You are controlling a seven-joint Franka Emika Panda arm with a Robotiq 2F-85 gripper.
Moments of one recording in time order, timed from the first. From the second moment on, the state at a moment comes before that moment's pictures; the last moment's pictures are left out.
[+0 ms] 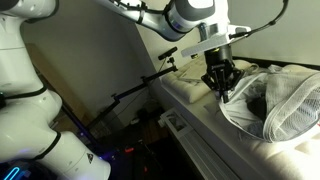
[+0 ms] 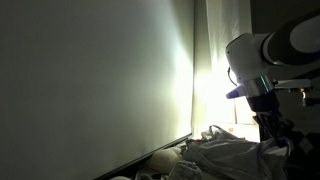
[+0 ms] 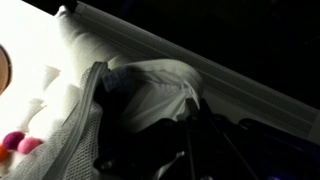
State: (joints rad) arm 0.05 0.38 0.00 -1.88 -0.39 1.95 -0.38
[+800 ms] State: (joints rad) arm 0.07 0.44 0.02 -1.90 -0.54 1.77 -0.41
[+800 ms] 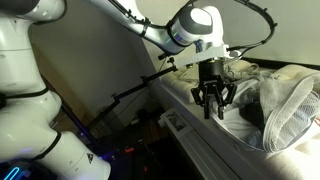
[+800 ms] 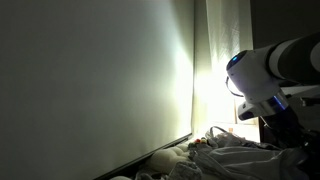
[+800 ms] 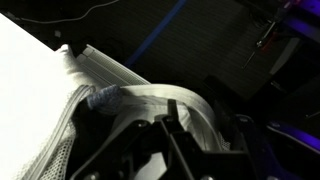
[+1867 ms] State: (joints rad) arm -0.02 0.33 0.02 -1.87 -0.40 1.91 -0.41
